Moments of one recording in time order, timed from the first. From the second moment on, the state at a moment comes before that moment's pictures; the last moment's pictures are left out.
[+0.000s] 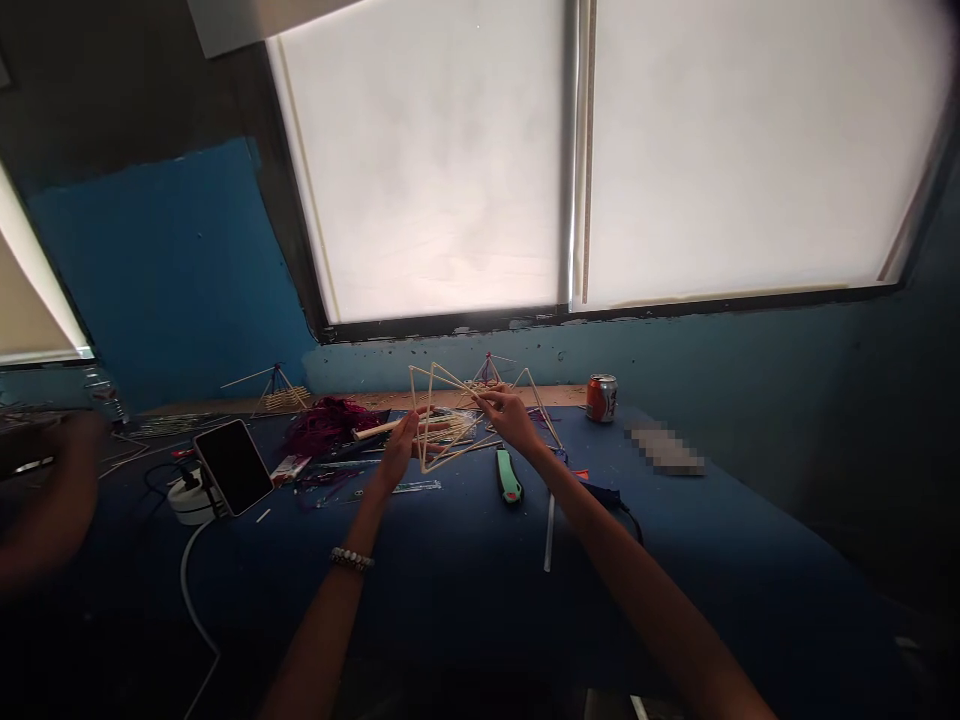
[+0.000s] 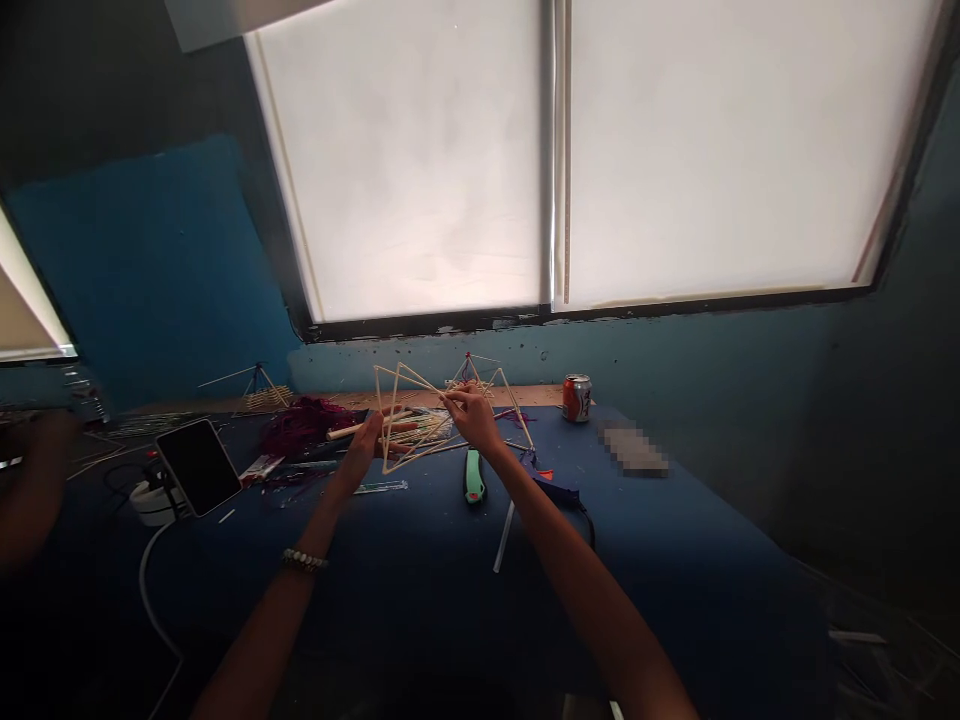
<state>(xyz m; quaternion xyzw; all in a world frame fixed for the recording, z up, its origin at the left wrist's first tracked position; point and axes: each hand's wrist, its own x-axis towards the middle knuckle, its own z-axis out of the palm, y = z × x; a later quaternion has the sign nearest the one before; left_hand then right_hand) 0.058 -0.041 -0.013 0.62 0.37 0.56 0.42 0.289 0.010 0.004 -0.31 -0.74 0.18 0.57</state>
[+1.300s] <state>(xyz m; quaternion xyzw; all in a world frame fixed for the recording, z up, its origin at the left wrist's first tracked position) 0.068 -0.034 -0.028 0.49 0.32 0.69 0.43 0.279 0.004 -0.003 -0.31 -0.63 0.37 0.61</state>
